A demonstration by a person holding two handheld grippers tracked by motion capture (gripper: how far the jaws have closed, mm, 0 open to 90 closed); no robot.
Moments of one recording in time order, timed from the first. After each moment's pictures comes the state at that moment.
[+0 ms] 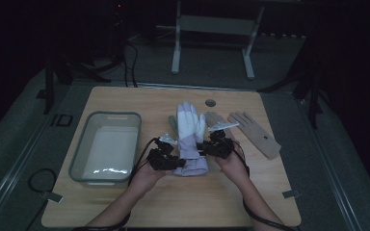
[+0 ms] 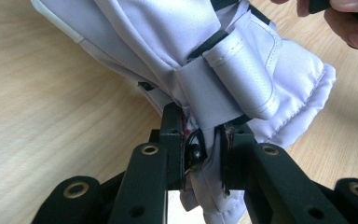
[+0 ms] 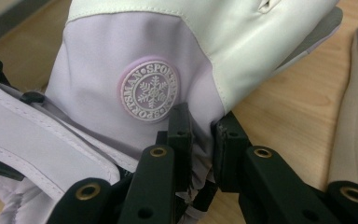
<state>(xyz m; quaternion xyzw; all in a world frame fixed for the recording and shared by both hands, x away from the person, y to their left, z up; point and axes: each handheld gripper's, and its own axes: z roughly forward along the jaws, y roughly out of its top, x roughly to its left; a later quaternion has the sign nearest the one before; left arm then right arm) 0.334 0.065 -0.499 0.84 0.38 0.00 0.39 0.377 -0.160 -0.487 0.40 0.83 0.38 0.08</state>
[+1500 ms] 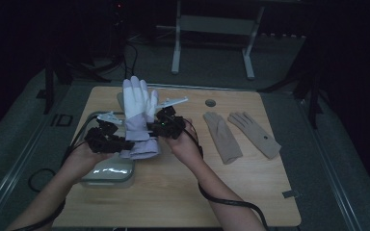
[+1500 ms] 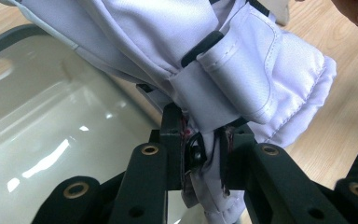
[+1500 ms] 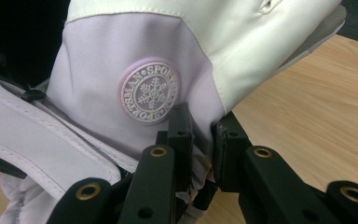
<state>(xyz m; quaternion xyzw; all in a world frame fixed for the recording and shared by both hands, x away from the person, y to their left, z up) 0.322 0.211 -0.411 0.86 0.39 0.06 0.34 0.383 -0.009 -0.414 0.35 0.83 0.42 0.08</state>
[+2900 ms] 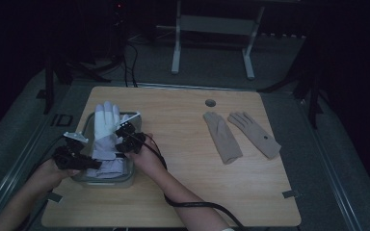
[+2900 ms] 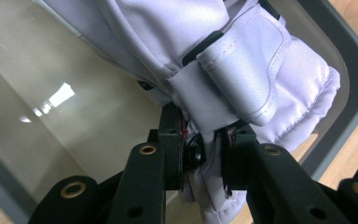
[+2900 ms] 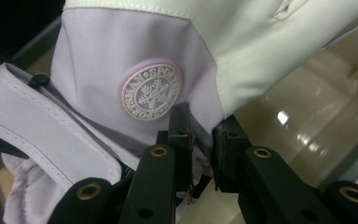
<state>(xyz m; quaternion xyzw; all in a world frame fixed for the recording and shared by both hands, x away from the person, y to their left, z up) 0.309 0.306 -0.487 0.85 0.43 0.00 0.30 0.374 0.103 -0.485 0.35 0.88 0.33 0.01</state>
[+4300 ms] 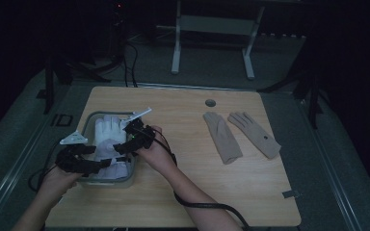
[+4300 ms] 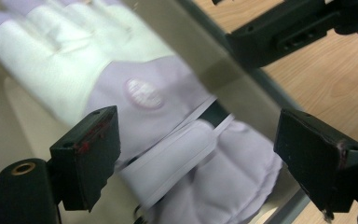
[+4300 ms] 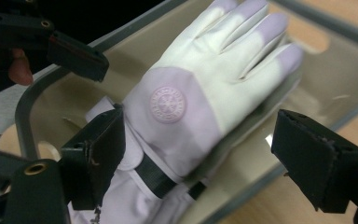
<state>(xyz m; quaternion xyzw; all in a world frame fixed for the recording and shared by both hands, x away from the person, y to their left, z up) 0.283 0.278 -0.470 0.80 0.45 0.11 0.39 0.373 0.070 -0.458 0.28 0.88 0.39 0.02</state>
